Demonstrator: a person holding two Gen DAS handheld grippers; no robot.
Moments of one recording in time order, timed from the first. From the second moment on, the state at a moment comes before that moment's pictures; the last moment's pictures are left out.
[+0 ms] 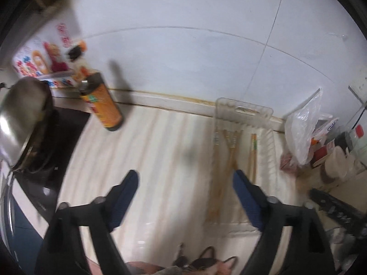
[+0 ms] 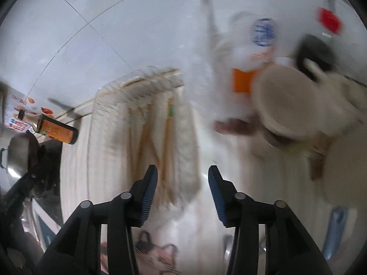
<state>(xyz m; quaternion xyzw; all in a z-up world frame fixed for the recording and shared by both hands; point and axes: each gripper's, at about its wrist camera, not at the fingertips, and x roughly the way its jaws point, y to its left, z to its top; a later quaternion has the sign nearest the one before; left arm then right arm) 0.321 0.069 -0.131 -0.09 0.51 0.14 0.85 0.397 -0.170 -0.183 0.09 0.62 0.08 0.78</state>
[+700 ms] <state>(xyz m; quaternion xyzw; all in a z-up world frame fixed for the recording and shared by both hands) 0.166 0.081 -0.260 -0.08 0.63 0.15 0.75 0.233 -0.224 -0.284 0.11 0.71 0.06 0.70</state>
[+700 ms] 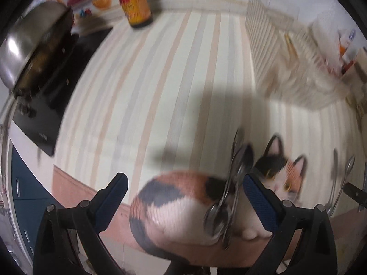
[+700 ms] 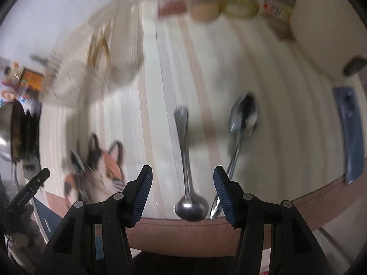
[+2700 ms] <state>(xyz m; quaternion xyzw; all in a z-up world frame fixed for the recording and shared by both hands) 0.147 0.068 -0.305 -0.16 0.69 0.11 0.70 0.204 -0.196 -0.313 0.05 0.71 0.06 0.70</state>
